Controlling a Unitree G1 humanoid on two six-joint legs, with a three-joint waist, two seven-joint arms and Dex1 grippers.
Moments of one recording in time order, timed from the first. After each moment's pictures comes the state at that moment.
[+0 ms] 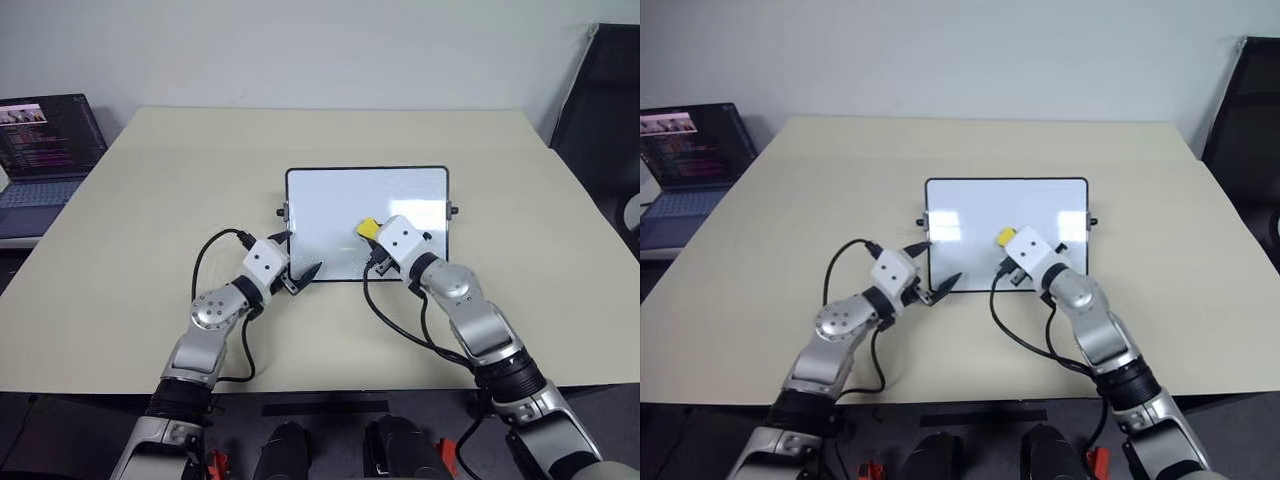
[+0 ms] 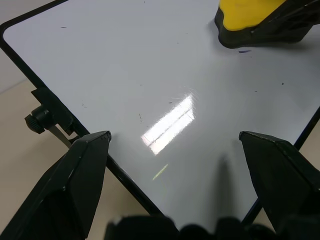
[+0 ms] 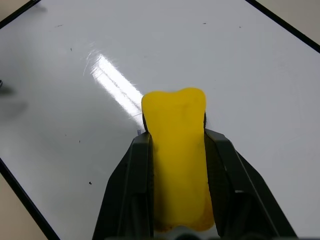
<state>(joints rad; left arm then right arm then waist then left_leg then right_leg) -0.33 0.39 -0.08 0.19 -0.02 -0.10 -0.58 -0.48 -0.31 0.31 -0.07 -0.18 0.41 0.37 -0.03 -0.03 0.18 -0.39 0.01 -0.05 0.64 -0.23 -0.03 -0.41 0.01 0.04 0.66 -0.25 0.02</state>
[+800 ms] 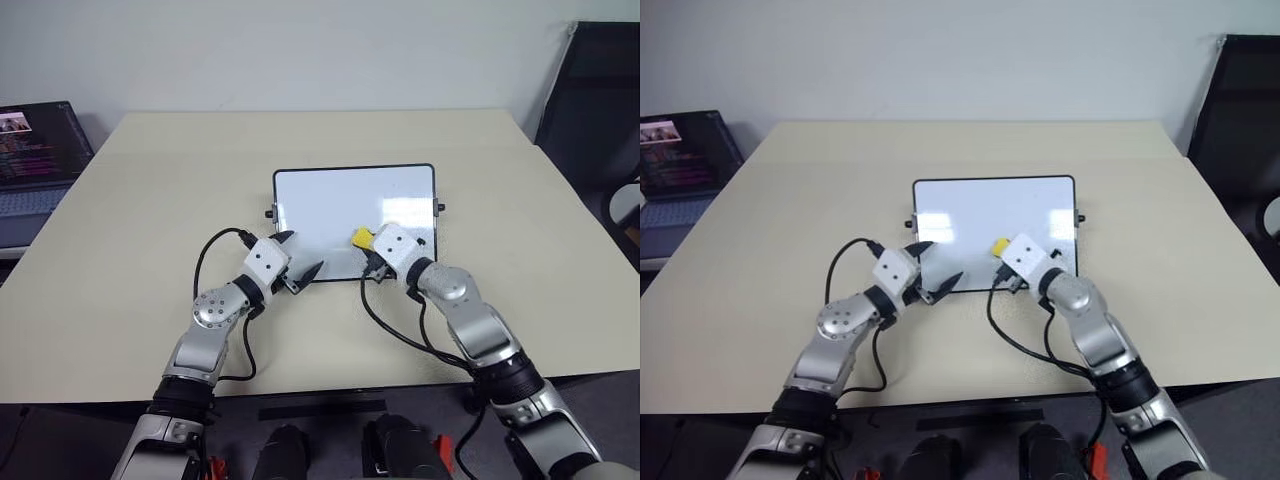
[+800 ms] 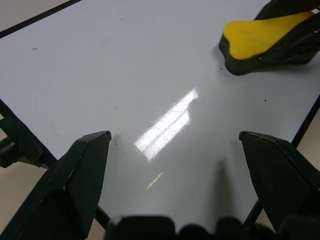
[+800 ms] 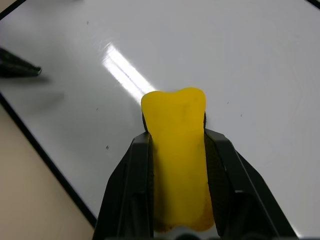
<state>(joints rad) -0.34 0.39 -0.08 0.20 -0.02 -0.11 -0.58 -0.51 -0.28 0.33 -0.03 -0.20 0.43 0.41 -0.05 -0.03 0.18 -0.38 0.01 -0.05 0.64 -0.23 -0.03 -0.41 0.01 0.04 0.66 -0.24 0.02</state>
